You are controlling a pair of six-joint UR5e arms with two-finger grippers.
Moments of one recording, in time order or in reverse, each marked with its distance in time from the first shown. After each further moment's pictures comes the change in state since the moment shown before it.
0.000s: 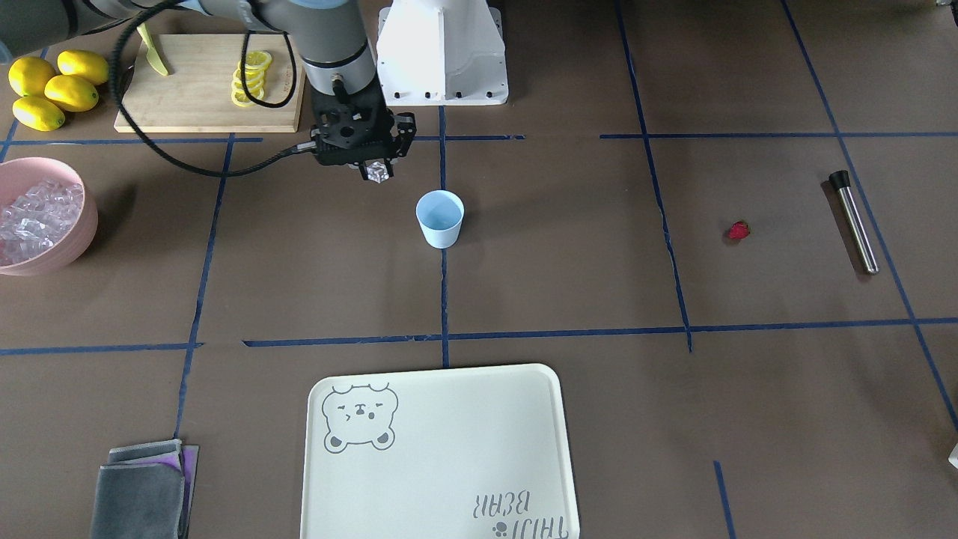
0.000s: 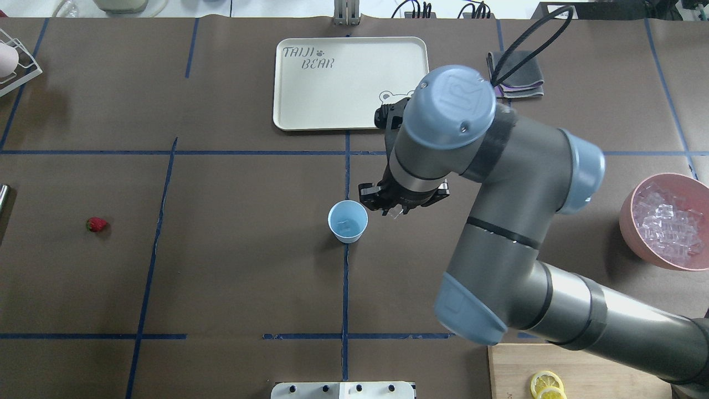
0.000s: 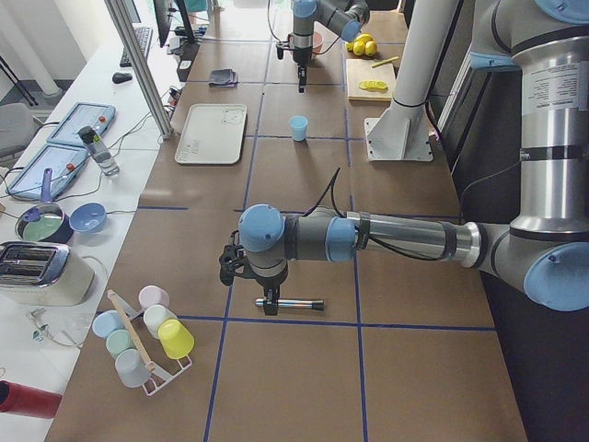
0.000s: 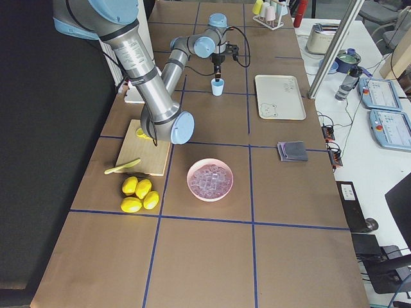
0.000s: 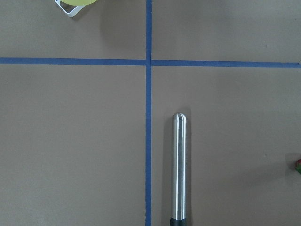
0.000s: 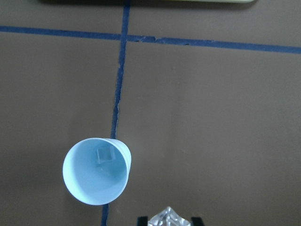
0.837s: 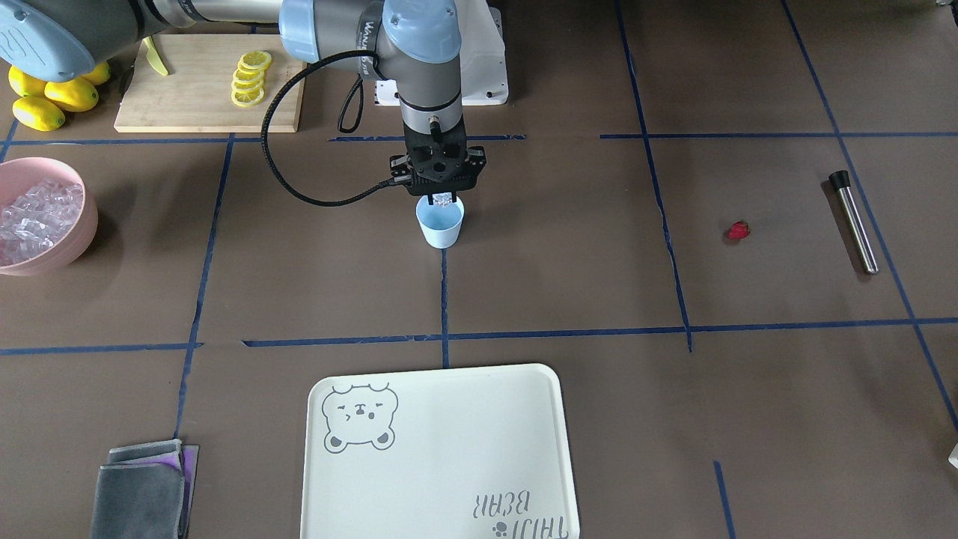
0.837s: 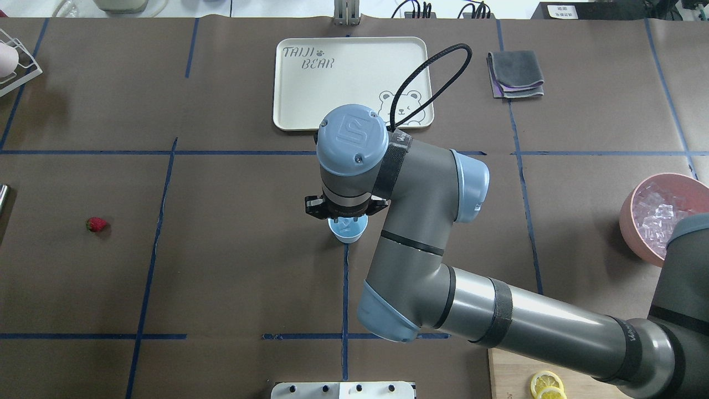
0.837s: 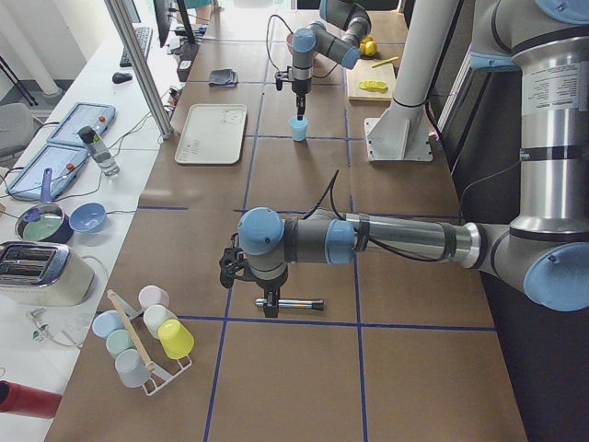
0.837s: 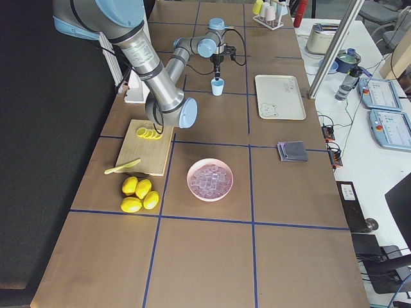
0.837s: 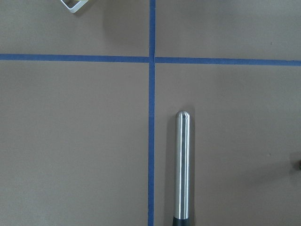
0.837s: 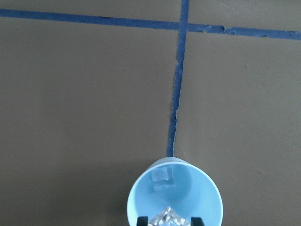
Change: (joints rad) left arm 0.000 -0.001 0.009 -0.002 -0.001 0.003; right arm -0.055 0.131 -0.244 0.119 -0.056 0.037
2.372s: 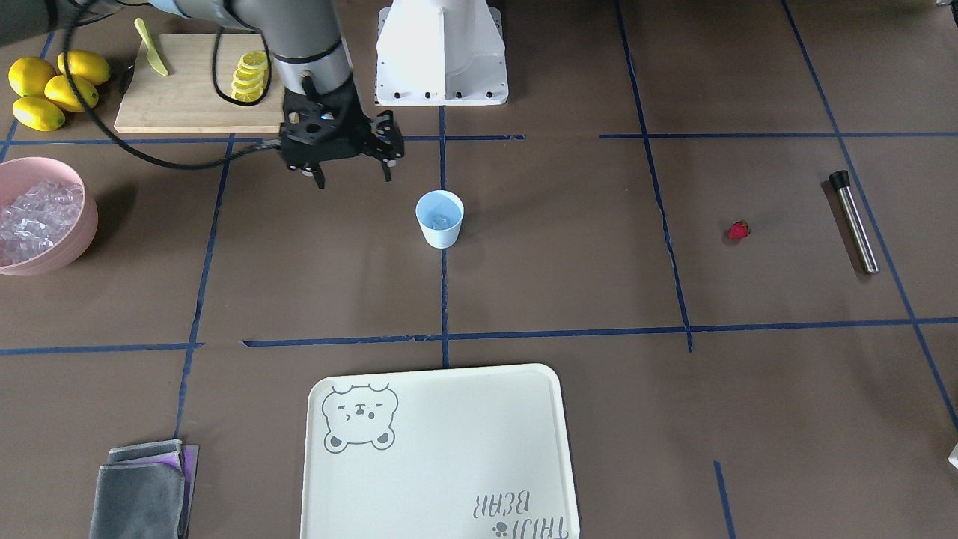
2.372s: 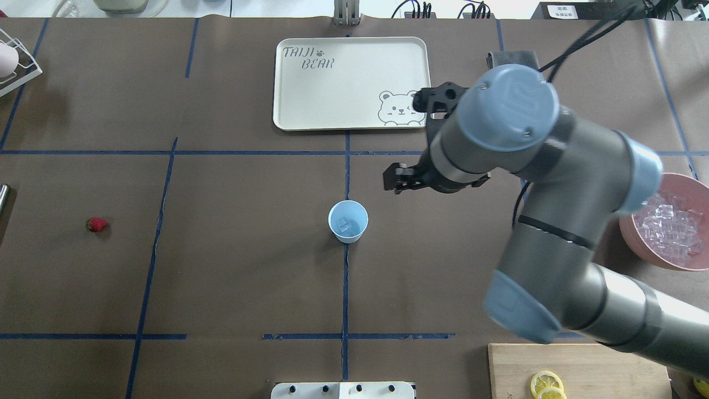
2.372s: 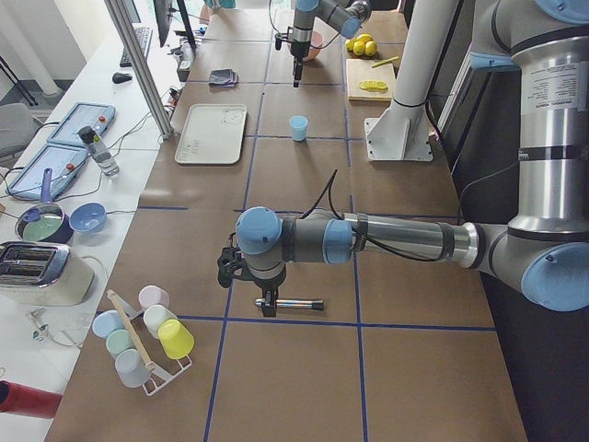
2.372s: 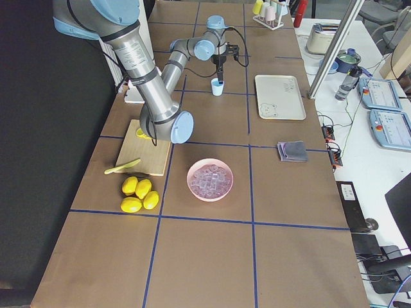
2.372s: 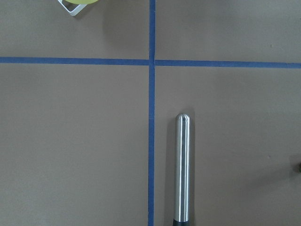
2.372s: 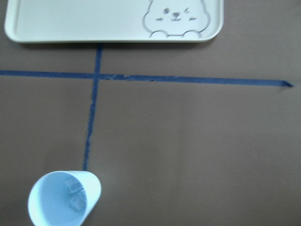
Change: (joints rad) left arm 0.000 -0.008 0.006 -0.001 -0.001 -0.004; right arm 0.158 -0.318 0.418 -0.043 0.015 -0.047
